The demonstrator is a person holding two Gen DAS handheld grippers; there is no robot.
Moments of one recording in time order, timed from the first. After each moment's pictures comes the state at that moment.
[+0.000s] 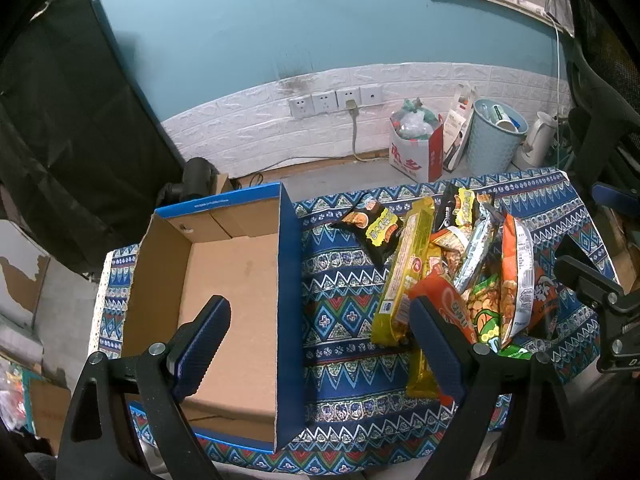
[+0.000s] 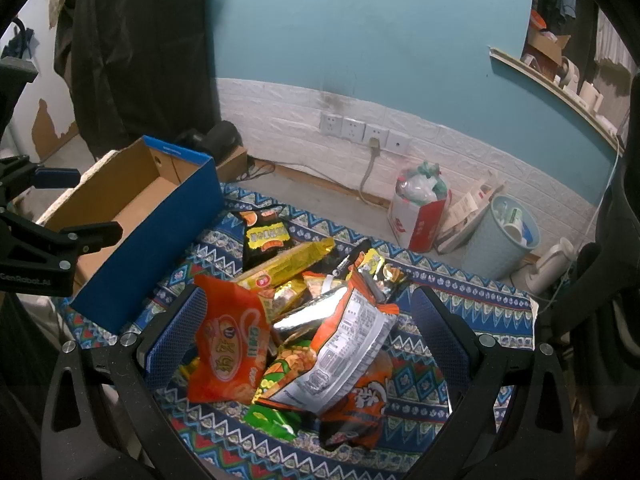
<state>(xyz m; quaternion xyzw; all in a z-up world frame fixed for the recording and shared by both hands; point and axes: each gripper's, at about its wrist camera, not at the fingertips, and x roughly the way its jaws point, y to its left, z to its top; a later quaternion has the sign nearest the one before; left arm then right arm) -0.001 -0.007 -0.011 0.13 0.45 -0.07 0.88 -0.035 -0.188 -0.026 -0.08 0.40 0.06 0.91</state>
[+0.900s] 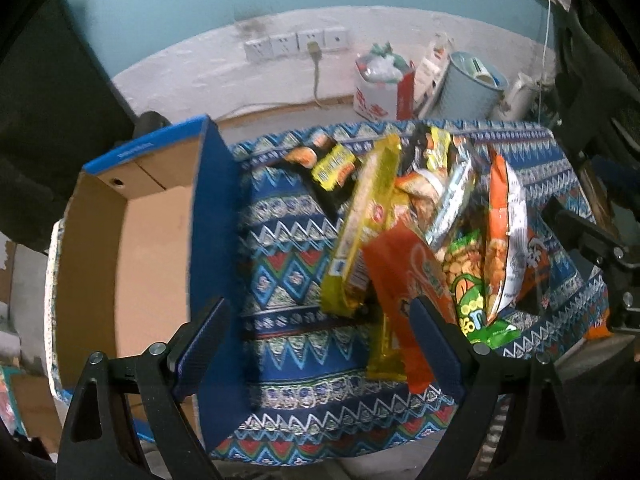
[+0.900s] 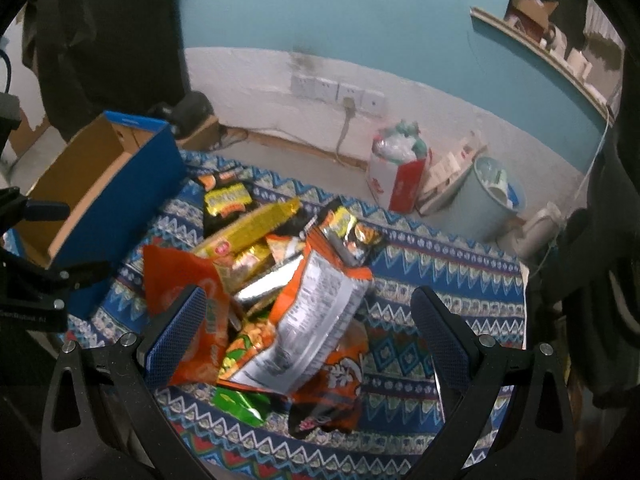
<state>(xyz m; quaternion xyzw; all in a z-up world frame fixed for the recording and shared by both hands) 0.015 -0.041 -0.082 0.12 0.54 -0.12 0.82 -0.016 -0.223 -0.058 -0.07 0.48 0.01 0.87</state>
